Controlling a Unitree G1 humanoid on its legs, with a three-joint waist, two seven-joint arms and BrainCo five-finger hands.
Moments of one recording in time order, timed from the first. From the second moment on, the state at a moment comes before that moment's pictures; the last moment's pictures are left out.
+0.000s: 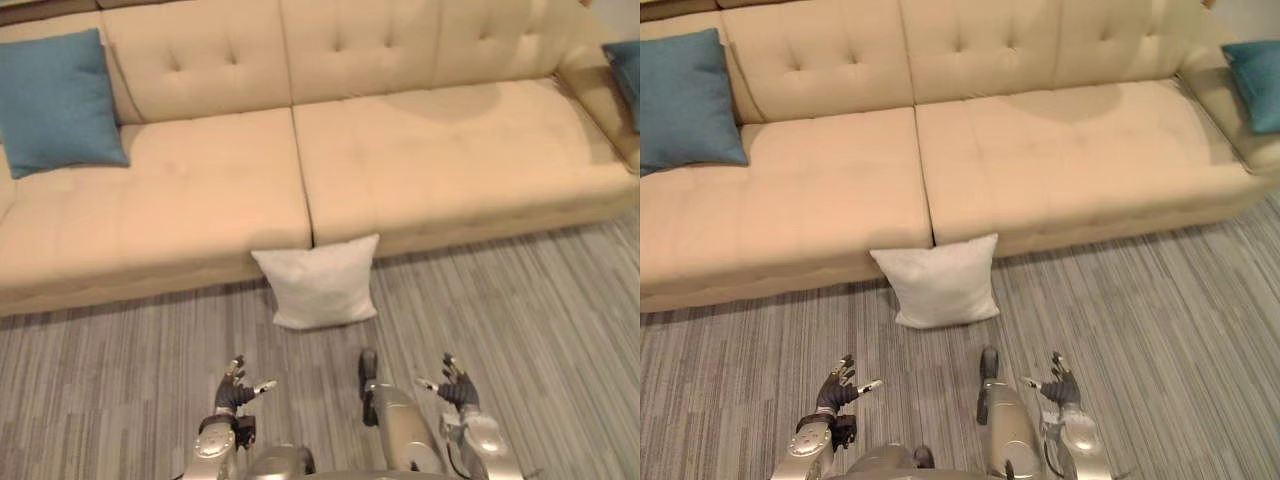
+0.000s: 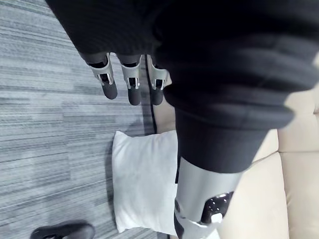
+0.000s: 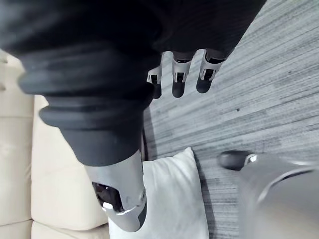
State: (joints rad) left arm 0.13 0.13 -0.07 0.70 -0.15 -0.19 0.11; right arm 0.15 -0.15 -0.04 0.66 0.14 -0.15 -0.09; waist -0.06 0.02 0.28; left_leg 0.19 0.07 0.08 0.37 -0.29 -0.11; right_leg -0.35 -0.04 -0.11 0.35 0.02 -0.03
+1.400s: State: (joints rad) left arm -0.74 0.20 0.21 0.73 -0.44 -0.24 0.27; right arm -0.87 -0.27 -0.10 0.74 0.24 -0.15 -0.35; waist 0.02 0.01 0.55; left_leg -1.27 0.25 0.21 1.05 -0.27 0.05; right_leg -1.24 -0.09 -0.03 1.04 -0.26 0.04
